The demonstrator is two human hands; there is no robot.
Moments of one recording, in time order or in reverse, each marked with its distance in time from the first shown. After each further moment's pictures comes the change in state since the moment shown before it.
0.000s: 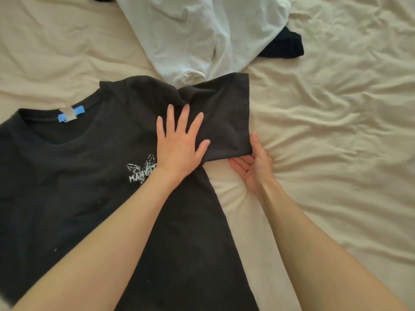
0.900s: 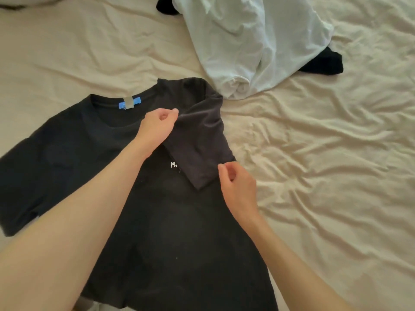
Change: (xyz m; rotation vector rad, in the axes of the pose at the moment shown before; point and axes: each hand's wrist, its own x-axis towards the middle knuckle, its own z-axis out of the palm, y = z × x) left_hand -0.027 -0.107 -0.056 -0.920 -0.018 -0.632; right_hand -0.084 0.081 0.046 -1.063 -0.103 -0.632
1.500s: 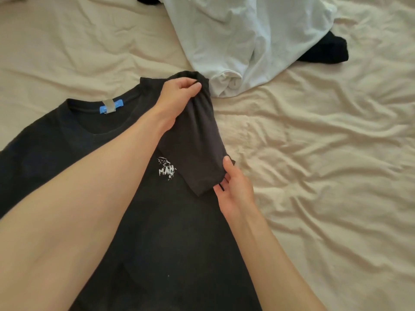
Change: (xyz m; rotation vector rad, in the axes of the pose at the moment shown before) left_hand 0.057 0.052 0.050 -0.285 -0.141 0.232; right_hand 0.035 -0.008 0.005 1.238 0.006 0.835
